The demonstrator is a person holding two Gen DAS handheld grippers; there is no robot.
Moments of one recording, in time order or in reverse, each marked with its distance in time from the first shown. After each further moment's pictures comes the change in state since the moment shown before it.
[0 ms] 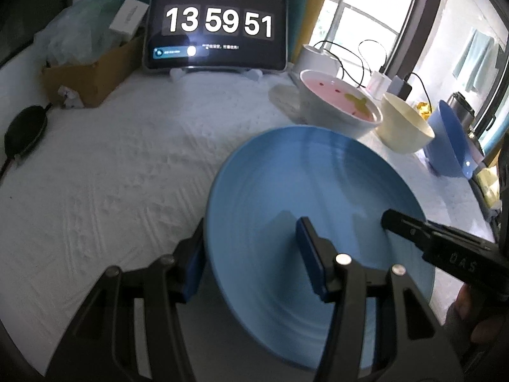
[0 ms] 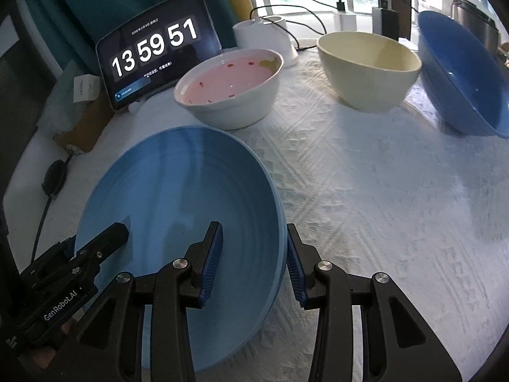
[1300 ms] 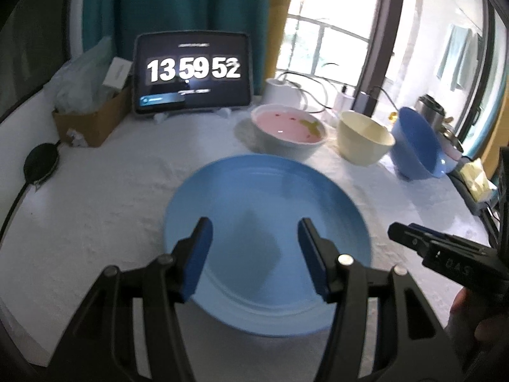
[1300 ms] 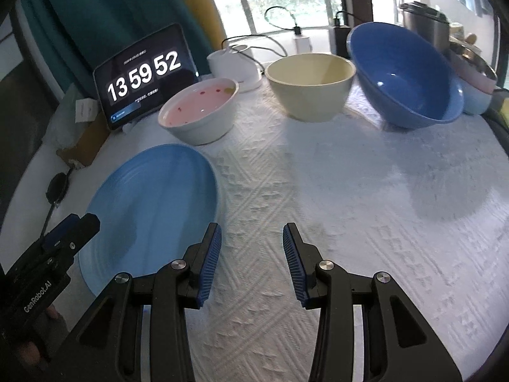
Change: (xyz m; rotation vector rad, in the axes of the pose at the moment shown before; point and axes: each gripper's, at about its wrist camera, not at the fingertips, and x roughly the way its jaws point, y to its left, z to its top) left arm -0.057 -0.060 -0.011 0.077 -0.138 -0.009; right arm -0.066 -0.048 -0.028 0.054 -0.108 -0.035
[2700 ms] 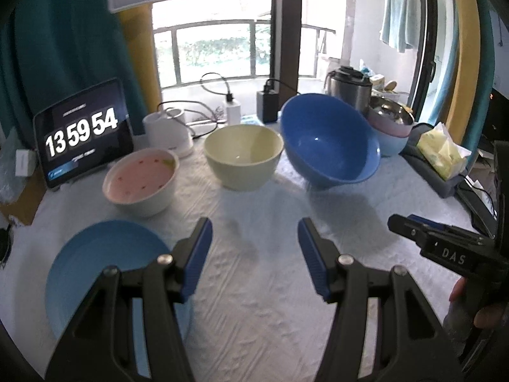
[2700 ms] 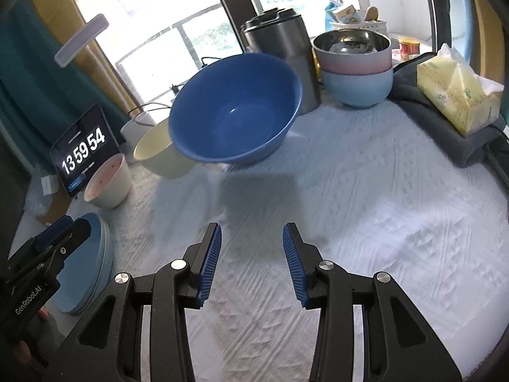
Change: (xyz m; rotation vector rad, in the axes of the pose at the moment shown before) left arm 0.031 -0.183 0.036 0.245 -0.026 -0.102; right arm -0.054 -0.176 0.019 0.188 -0.138 -0.064
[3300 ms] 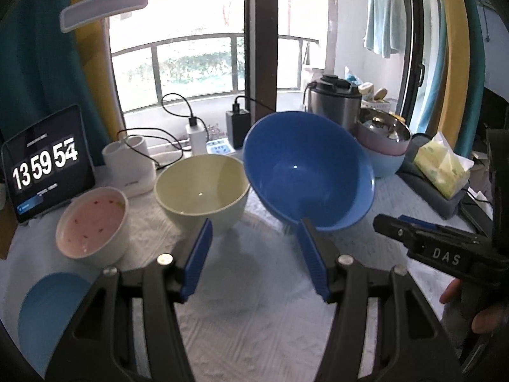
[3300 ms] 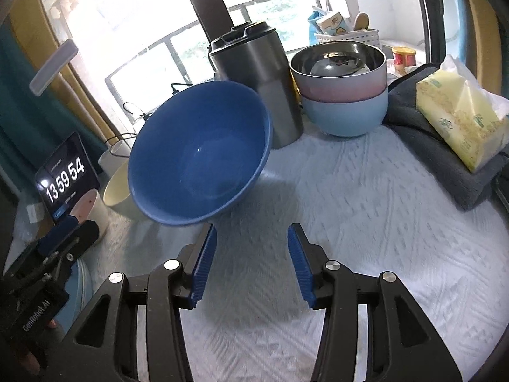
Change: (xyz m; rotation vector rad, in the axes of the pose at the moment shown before) left arm 0.056 -0.033 0.033 0.040 -0.075 -0.056; right arm 0.032 -0.028 0.043 0.041 -0.060 -0.010
